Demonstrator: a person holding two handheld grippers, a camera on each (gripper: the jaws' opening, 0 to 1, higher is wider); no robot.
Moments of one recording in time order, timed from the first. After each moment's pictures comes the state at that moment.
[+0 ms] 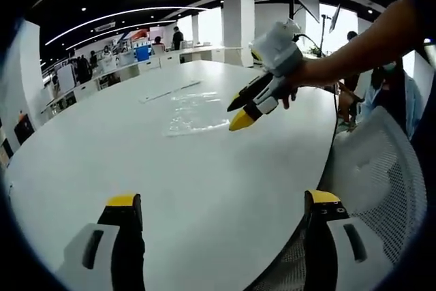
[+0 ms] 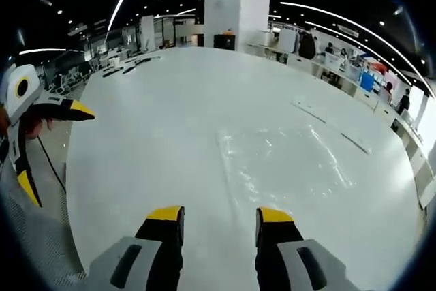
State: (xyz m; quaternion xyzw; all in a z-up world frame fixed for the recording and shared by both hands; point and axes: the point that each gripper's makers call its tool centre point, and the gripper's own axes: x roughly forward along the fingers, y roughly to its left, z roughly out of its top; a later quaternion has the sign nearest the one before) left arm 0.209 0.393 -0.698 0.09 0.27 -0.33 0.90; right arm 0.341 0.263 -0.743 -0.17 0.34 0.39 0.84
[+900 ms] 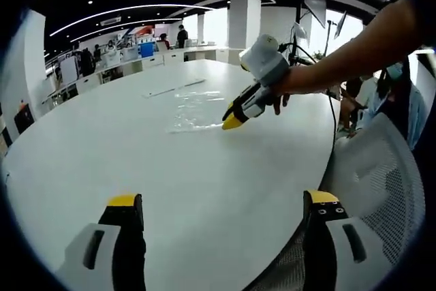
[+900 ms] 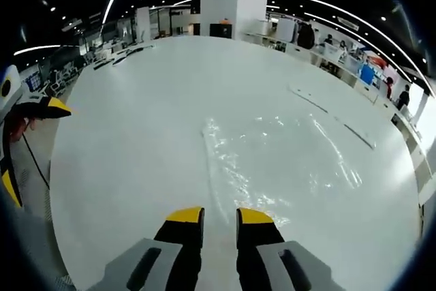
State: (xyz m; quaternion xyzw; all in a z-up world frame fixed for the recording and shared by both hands) left arm 0.211 0.397 -0.702 0.07 0.28 -0.33 0.90; right arm 0.362 0.259 -0.768 -0.18 0.37 0.37 0.83
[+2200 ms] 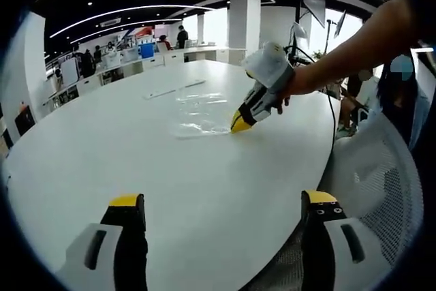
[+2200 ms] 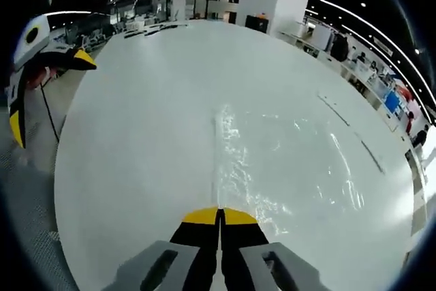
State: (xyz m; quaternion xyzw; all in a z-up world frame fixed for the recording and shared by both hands) left arm 0.208 0.398 -0.697 0.07 0.28 -0.33 0.90; right arm 0.338 0.250 -0.781 -0.27 0.37 0.45 0.77
